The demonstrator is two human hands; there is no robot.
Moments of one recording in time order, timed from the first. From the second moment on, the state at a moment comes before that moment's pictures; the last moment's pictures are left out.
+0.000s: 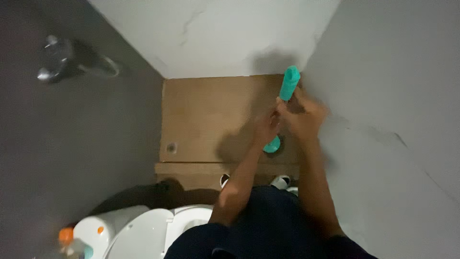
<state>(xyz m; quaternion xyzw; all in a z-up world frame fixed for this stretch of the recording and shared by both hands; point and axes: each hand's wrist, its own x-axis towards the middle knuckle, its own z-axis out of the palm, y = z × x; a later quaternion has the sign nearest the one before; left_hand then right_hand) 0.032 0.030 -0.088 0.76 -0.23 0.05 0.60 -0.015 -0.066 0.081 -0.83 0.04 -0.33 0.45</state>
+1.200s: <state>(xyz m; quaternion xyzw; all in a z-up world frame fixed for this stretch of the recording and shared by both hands) 0.034 0.213 -0.077 0.82 -0.03 0.13 0.56 0.022 0.070 0.052 -0.75 -0.11 -0.25 0.60</state>
